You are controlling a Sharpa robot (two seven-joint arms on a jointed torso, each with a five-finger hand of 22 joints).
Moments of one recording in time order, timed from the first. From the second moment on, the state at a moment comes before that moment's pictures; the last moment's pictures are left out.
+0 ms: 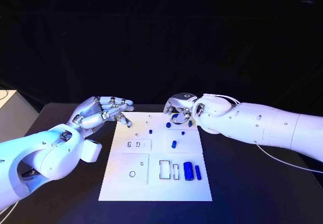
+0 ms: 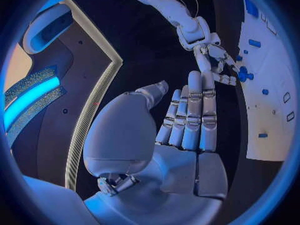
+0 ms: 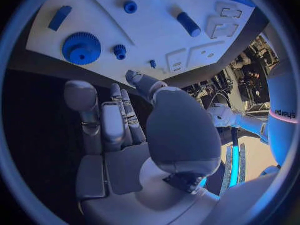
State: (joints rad) left arm 1.23 -1.01 -0.03 1.76 -0.20 -0.22 0.42; left_hand 1.34 -0.15 0.53 0.11 0.05 0.93 0.21 0.21 0.14 1.12 0.14 0.07 0.07 1.22 0.06 0.54 0.53 0.18 1.11 0.15 0.48 0.25; right arm 1.33 -0.62 -0.15 1.22 -1.57 -0.26 0.02; right_hand 1.28 -0.22 0.54 -0.08 0.19 1.00 0.16 0.10 0.14 1.11 0.10 0.06 0.07 1.47 0.00 1.27 1.04 0.14 1.41 0.10 1.00 0.78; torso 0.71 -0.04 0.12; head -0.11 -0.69
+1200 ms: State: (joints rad) left arm 1.24 -1.01 -0.03 1.73 -0.20 -0.21 0.41; left_hand 1.34 -0.15 0.53 0.10 0.05 0.92 0.22 0.20 0.14 1.12 0.14 0.07 0.07 1.20 0.06 0.55 0.54 0.18 1.10 0.15 0.49 0.26; right arm 1.31 -0.60 -0.16 1.20 -1.62 -0.19 -0.01; right_hand 1.28 -0.20 0.56 -0.05 0.19 1.03 0.16 0.12 0.16 1.14 0.09 0.06 0.07 1.47 0.00 1.30 1.05 0.12 1.42 0.09 1.08 0.88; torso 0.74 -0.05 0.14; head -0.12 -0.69
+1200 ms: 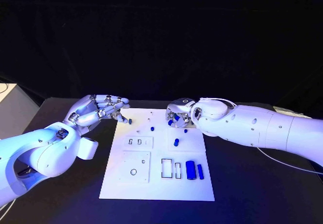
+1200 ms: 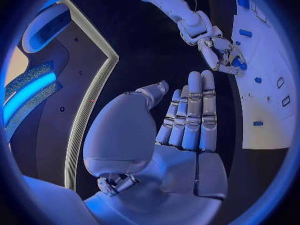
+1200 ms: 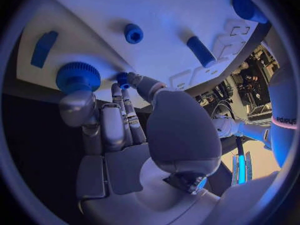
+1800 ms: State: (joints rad) left arm 1.24 -1.01 -0.03 1.73 -0.20 -0.21 0.41; left_hand 1.34 -0.15 0.53 0.10 0.05 0.92 0.22 0.20 0.14 1.12 0.15 0.07 0.07 1.20 0.06 0.56 0.54 0.18 1.10 0.15 0.49 0.26; right arm 1.31 -0.60 -0.16 1.22 -1.64 -0.27 -0.02; right_hand 1.31 -0.16 0.63 -0.07 0.12 1.13 0.13 0.22 0.22 1.26 0.08 0.08 0.10 1.46 -0.02 1.32 1.05 0.09 1.46 0.07 1.28 1.15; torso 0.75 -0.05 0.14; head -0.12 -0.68
